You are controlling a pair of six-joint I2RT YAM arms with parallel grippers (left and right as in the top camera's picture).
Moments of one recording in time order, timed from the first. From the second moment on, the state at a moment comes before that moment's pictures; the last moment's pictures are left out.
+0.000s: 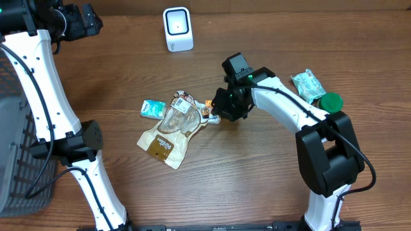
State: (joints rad) left arm 0.22 2.33 3.00 -1.69 0.11 -0.08; right arm 0.47 2.01 1.43 -0.75 -0.36 0.70
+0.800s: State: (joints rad) left arm 0.22 2.33 3.00 -1.69 0.12 -0.08; right arm 0.47 2.06 1.40 -0.69 -0.34 0.78
